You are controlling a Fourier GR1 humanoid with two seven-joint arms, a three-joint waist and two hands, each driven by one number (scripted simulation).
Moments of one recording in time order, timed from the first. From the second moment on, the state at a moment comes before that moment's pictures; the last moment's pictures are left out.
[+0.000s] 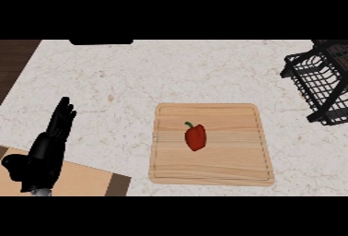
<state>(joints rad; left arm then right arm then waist) 0.02 0.52 -0.33 -1.73 0.28 0.50 0.06 -0.59 -0.43 -0.47 -1.86 1.19 0.29 1.03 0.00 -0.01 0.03</state>
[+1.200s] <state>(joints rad) 0.00 0.52 -0.35 -1.72 0.29 0.50 0.05 -0.73 -0.43 -0.68 -1.30 1.09 -0.02 0.89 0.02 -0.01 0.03</state>
